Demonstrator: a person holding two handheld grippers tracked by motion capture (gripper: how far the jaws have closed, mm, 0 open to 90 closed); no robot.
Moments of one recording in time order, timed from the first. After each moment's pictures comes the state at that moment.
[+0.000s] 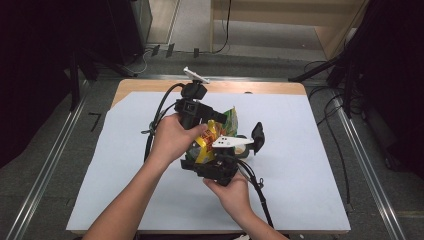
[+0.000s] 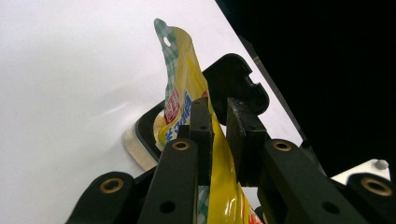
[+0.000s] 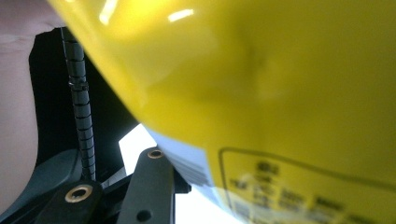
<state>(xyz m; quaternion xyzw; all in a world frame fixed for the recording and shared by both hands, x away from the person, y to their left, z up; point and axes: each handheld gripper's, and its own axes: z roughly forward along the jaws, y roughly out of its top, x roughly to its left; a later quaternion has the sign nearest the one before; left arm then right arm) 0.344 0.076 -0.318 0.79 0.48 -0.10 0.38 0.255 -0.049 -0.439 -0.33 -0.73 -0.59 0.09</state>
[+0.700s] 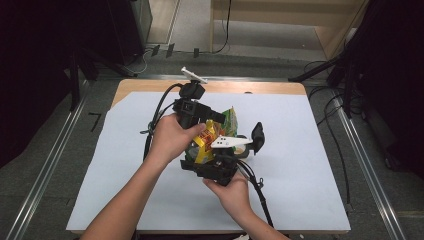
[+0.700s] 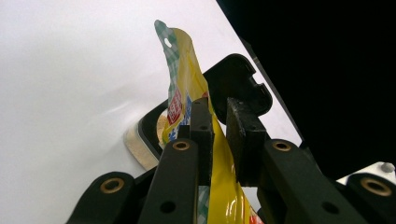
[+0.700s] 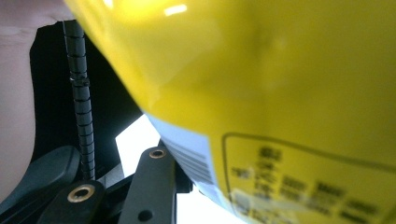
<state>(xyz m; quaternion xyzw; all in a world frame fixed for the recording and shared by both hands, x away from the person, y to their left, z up) 0.347 0.079 -0.320 0.79 0.48 -0.10 0.38 0.255 -0.048 -0.439 -0.33 -0.74 -0.58 0.09</state>
